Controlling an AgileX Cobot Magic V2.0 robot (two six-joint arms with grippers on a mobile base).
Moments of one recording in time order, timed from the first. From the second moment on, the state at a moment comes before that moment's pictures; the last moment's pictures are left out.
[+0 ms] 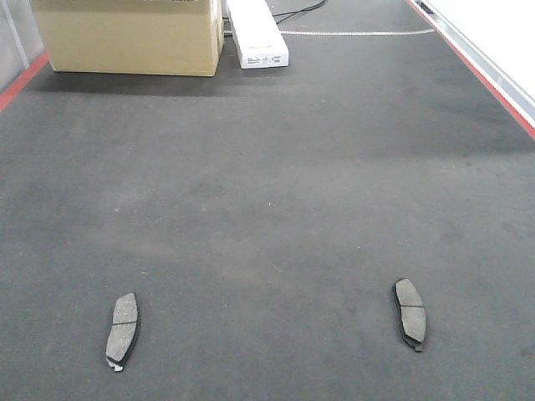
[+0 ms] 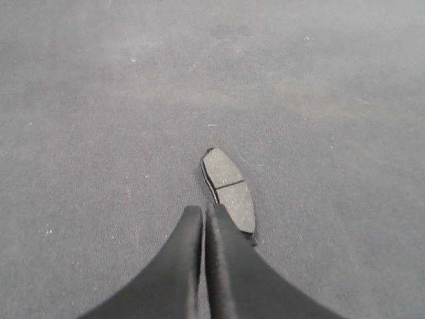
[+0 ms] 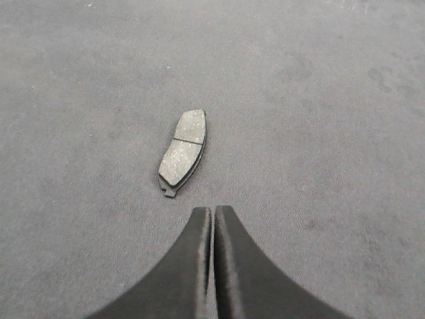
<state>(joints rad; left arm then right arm) -0.31 0.46 -0.36 0.13 0.54 -0.24 0.09 0.43 -0.43 0.06 0.69 -0.13</state>
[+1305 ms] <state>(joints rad) -0.31 0.46 -0.36 0.13 0.54 -0.24 0.09 0.43 -0.43 0.06 0.69 -0.13</state>
